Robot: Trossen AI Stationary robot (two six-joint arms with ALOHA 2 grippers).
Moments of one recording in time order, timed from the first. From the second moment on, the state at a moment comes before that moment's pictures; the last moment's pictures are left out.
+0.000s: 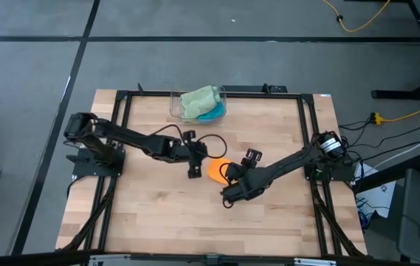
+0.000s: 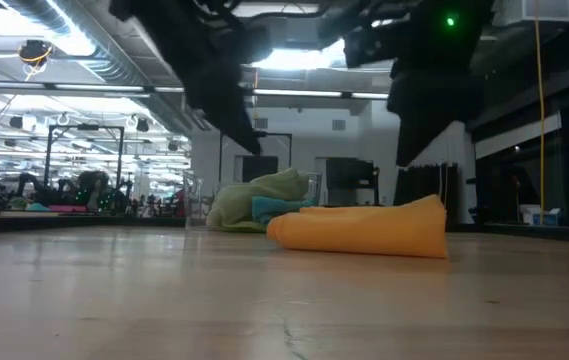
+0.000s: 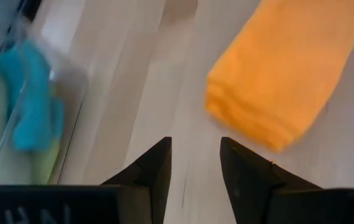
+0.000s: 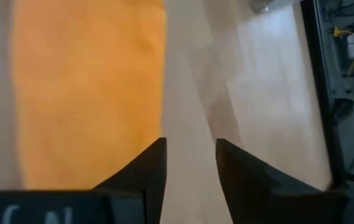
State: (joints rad) left arm -0.09 1.61 1.05 -0.37 -0.39 -0.11; right arm 0.39 1.94 1.46 -1.22 0.63 0.75
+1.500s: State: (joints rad) left arm -0.19 1.04 1.05 -1.11 -0.68 -0.57; right arm 0.35 2.14 1.49 -0.79 0.45 0.42
